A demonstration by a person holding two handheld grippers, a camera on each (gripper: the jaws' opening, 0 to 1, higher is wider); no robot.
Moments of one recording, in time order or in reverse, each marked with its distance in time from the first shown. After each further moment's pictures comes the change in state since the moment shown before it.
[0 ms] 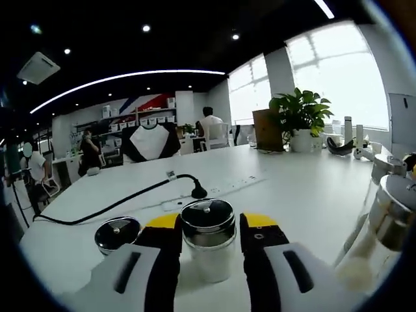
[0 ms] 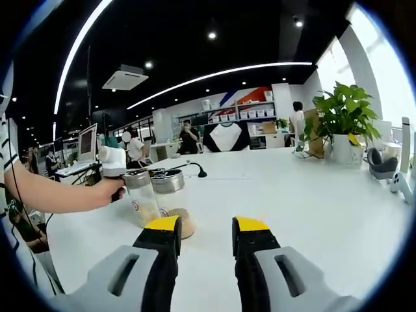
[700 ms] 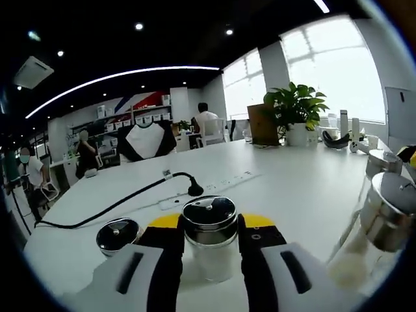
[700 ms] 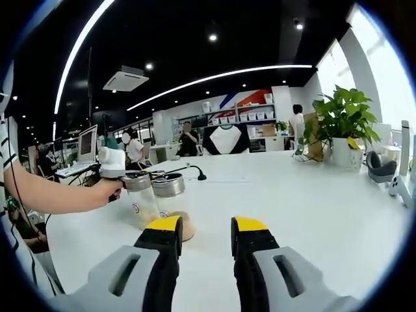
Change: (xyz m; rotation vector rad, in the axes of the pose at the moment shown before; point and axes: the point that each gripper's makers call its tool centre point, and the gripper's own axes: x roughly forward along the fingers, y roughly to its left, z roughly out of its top) left arm -0.007 -0.007 0.005 0.026 0.022 -0.037; right arm -0.003 0.001 0.007 -0.009 -0.017 -0.002
